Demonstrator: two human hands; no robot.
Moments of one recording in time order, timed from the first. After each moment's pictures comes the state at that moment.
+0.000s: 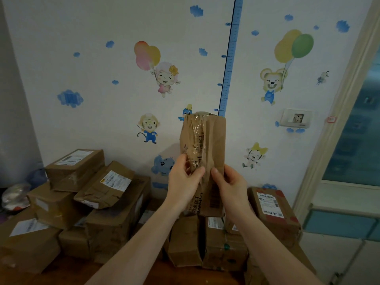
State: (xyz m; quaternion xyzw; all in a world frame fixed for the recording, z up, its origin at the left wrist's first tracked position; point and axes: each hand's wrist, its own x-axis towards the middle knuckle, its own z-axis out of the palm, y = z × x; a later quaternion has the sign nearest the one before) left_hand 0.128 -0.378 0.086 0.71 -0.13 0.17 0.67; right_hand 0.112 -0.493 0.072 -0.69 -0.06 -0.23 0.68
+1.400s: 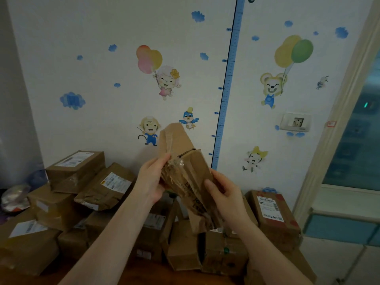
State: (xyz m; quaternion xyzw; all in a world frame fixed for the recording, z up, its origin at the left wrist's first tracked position) left_hand 0.141 -0.325 0.105 0.51 0.03 -0.01 0.86; right_hand 0.104 -0.497 0.064 -0.79 -0.13 -0.19 0.58
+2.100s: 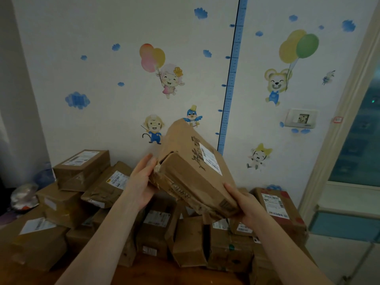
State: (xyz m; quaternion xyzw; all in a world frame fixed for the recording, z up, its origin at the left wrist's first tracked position) left_hand 0.149 -0.292 0.084 0.47 0.03 0.00 0.88; right_hand 0.126 -0.537 0.048 -0.63 0.17 0.05 0.75
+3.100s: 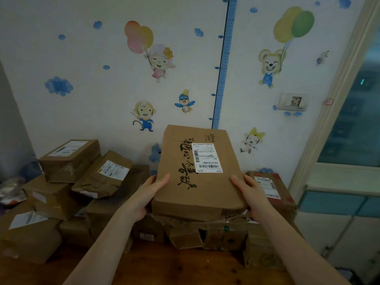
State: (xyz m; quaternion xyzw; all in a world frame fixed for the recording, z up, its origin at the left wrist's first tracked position) left_hand 0.154 -0.293 0.024 0.69 0.05 -0.17 0.70; right_hand 0.118 -0.554 0.024 -0.68 0.15 -0.10 0.71
